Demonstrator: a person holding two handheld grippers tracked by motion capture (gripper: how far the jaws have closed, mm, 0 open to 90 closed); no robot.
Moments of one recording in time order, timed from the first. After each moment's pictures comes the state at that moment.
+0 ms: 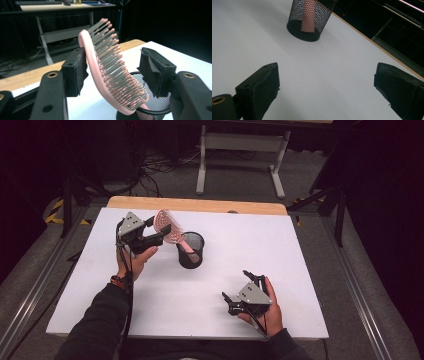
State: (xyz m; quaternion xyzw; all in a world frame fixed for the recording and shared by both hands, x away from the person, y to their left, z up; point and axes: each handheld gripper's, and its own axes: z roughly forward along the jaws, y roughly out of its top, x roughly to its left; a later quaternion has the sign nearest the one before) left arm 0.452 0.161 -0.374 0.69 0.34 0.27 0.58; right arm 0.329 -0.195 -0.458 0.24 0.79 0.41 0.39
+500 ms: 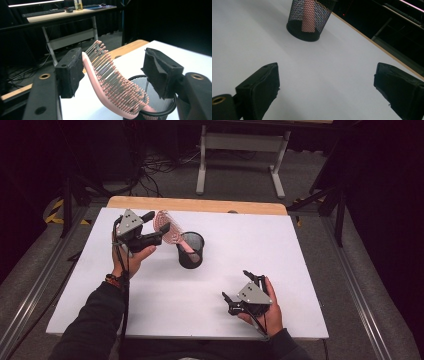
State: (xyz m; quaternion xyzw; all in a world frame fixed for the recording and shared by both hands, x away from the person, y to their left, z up) left arm 0.443 0.161 -0.357 0.71 0.31 0.30 0.56; right arm 0.330 -0.195 -0.458 0.24 0.79 0.41 0.39
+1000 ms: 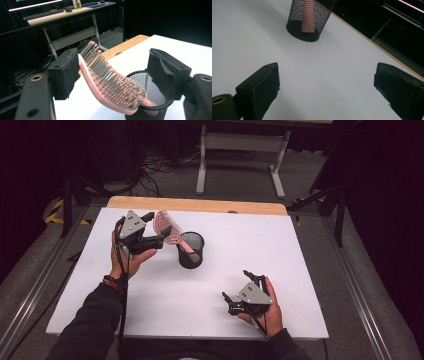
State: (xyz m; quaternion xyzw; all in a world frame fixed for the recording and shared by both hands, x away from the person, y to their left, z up) left arm 0.436 0.158 -0.354 0.72 0.30 0.32 0.54; right arm 0.329 -0.195 -0.458 0.24 0.79 0.41 0.39
